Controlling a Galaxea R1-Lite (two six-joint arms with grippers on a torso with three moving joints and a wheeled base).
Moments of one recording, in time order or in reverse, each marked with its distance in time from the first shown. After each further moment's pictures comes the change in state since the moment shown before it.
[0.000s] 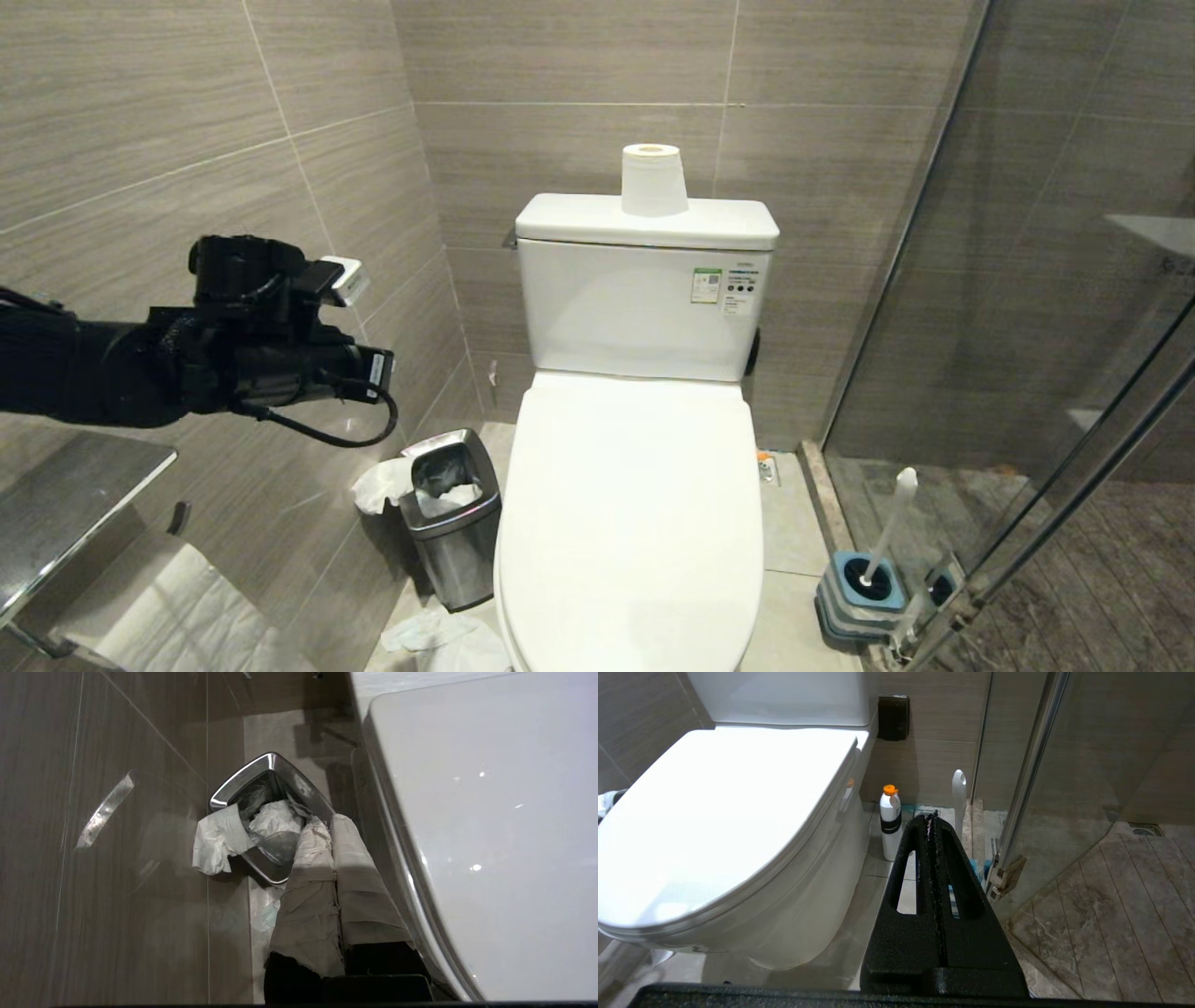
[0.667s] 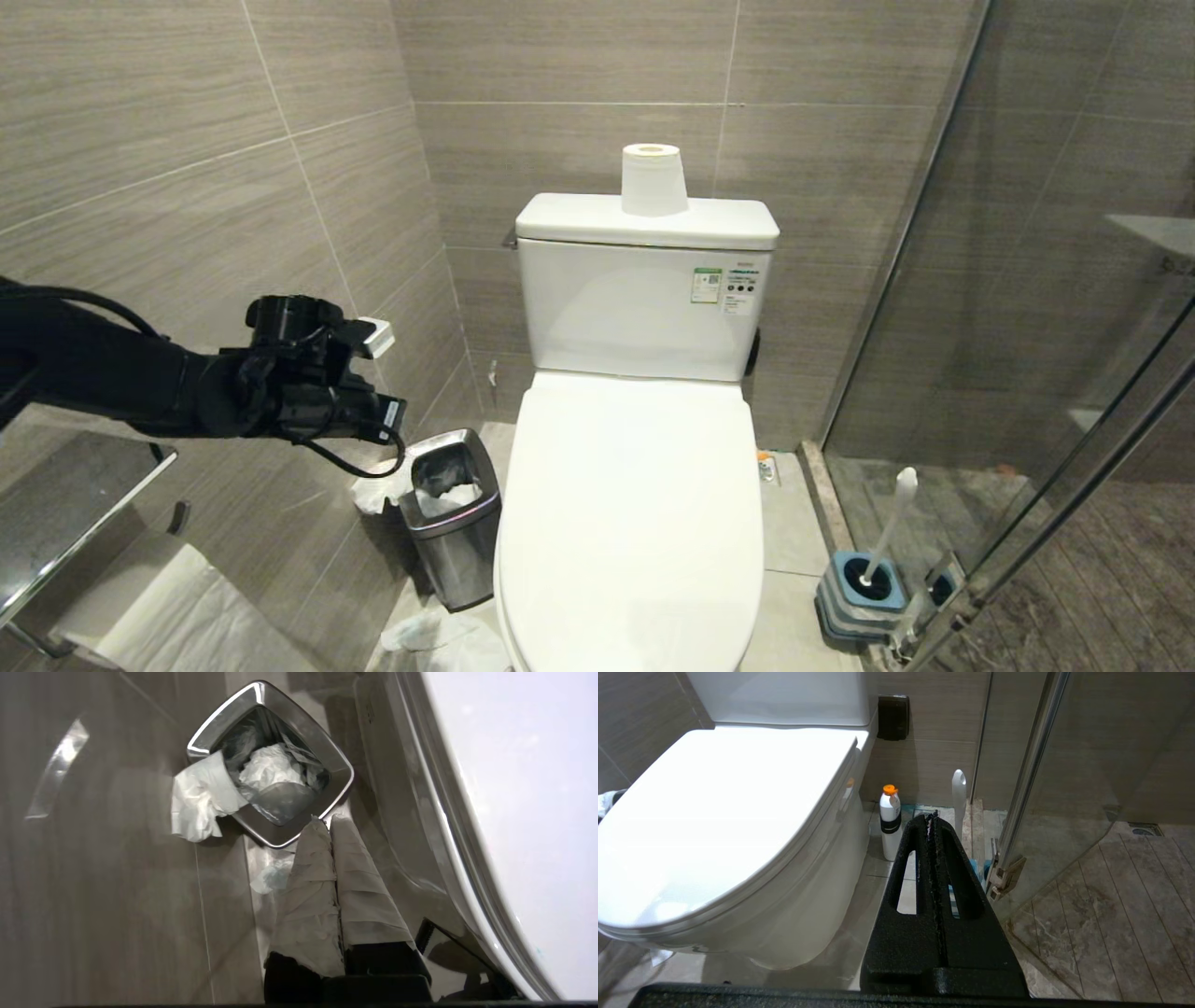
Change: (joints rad) left arm 0.043 0.198 -0.058 0.041 -0.057 0.078; right arm 0.000 0.000 0.000 0.000 0.000 0.000
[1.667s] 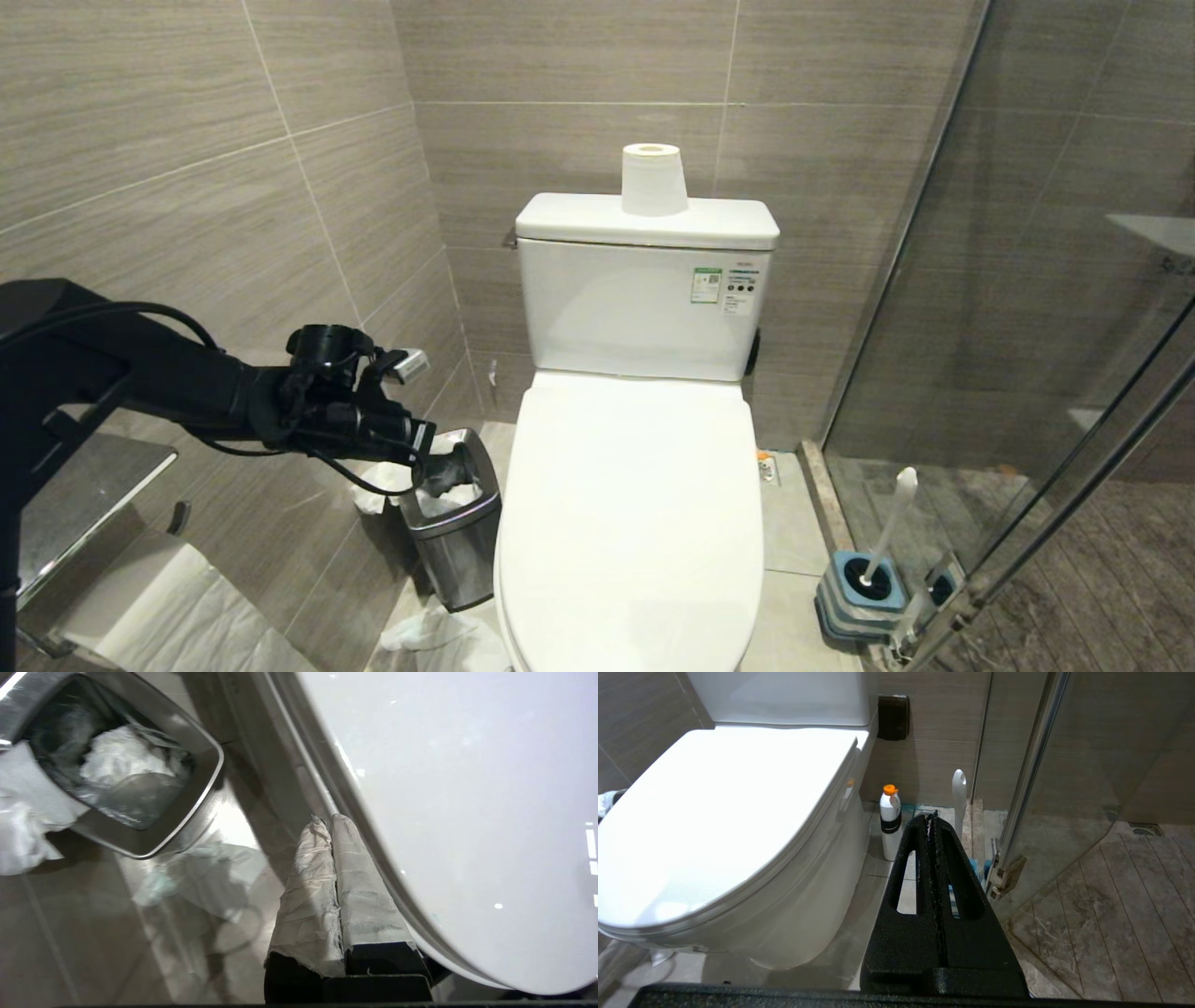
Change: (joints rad) left arm -0.001 0.127 -0.083 0.109 -0.355 -0.027; right arm 0.000 0.000 0.000 0.000 0.000 0.001
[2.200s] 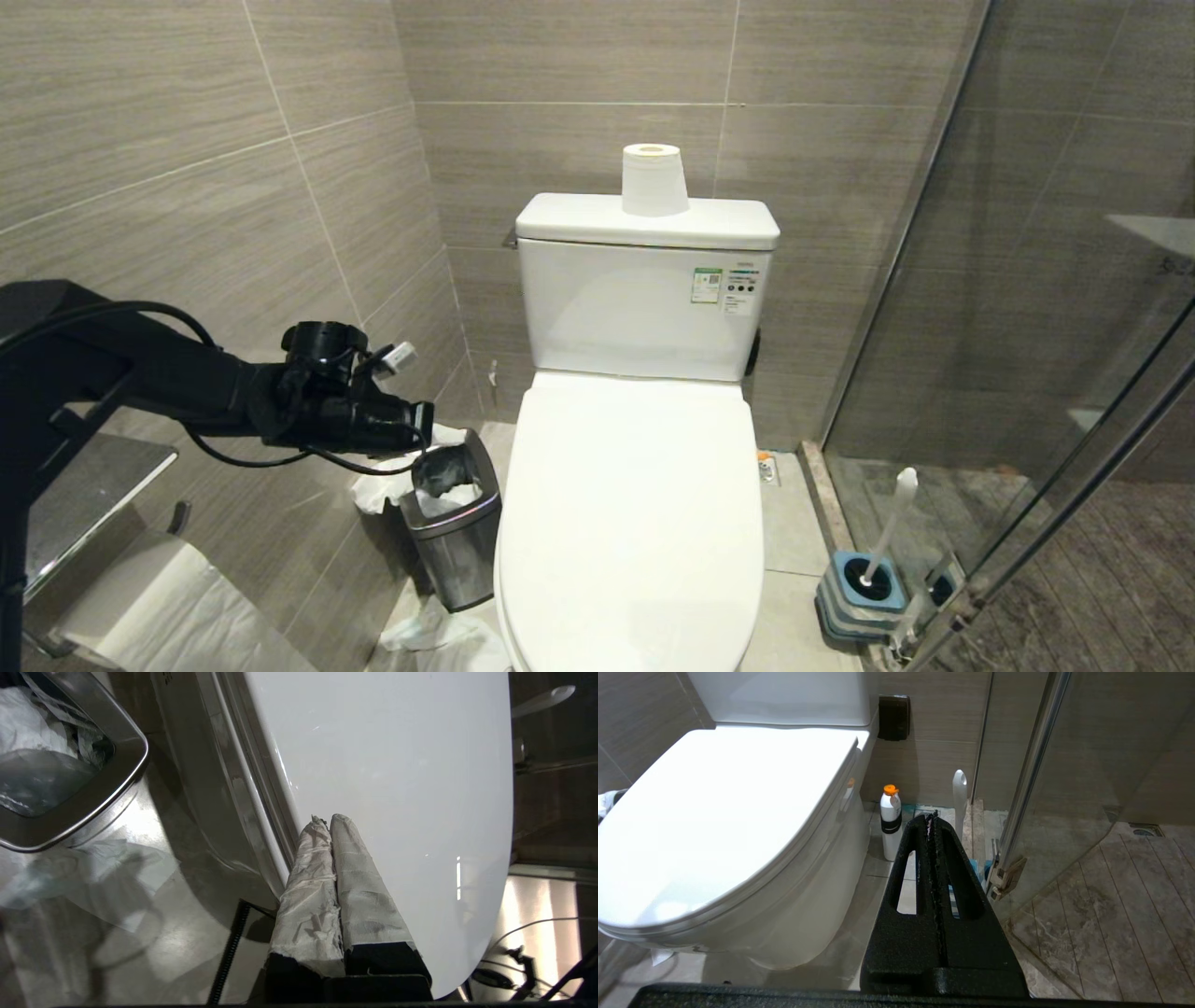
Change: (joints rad) left arm 0.016 0.020 -0.034 -0.002 -0.160 -0.269; right arm 0.000 0.000 0.000 0.000 0.000 -0.001
